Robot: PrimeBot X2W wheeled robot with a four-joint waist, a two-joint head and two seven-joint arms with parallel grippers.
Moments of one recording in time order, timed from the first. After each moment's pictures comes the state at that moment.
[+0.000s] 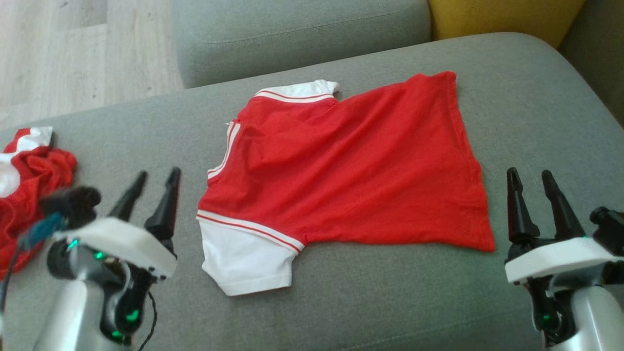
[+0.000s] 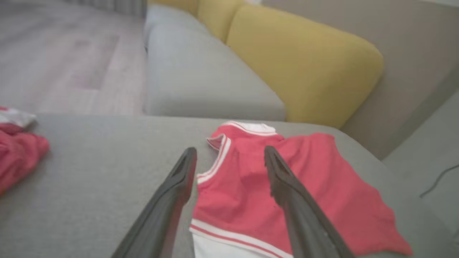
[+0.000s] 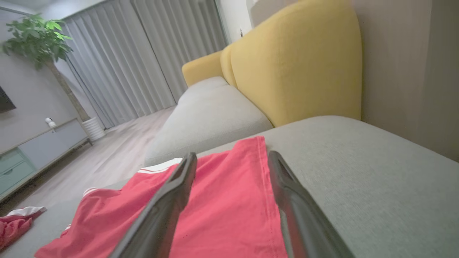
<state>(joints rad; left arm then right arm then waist) -0.15 0.22 -0.15 0.10 -0.59 -0.03 0.17 -0.07 -0.12 -0.02 0.16 0.40 0.12 -0.03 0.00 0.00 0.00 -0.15</state>
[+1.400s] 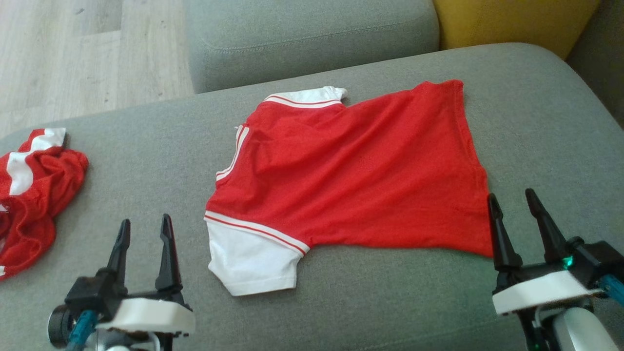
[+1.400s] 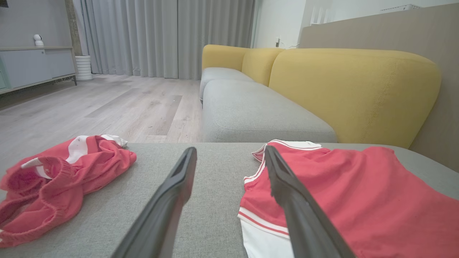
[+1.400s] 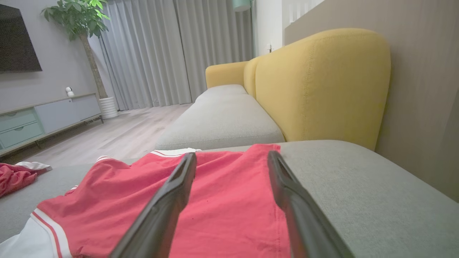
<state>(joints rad) 0.10 0.06 -0.08 0.04 -0.18 0.06 -0.25 -0.01 -0.19 0.11 0.20 0.26 0.12 -0.25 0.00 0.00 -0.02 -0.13</state>
